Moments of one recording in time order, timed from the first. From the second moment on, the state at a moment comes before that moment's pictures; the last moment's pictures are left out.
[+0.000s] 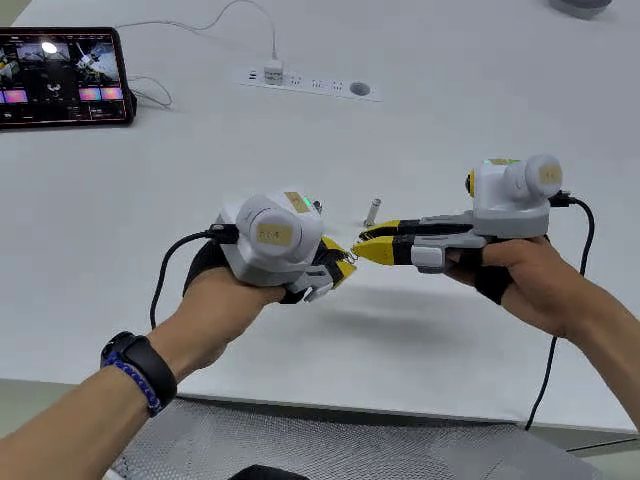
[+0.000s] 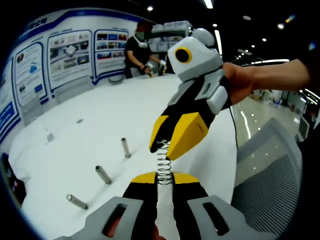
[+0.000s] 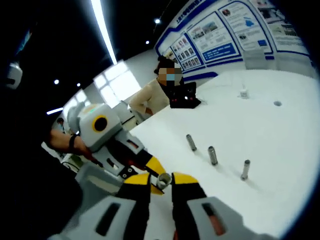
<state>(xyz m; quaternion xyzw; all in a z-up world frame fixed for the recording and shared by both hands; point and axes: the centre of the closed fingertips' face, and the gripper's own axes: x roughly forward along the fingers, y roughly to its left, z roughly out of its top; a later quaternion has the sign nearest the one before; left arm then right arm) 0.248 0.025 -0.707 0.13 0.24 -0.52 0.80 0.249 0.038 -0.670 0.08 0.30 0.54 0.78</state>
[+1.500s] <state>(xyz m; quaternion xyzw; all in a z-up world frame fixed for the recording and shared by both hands) 0.247 0.058 -0.713 0.10 0.24 -0.52 0.82 0.262 0.006 -0.679 -0.21 0.34 0.62 0.68</state>
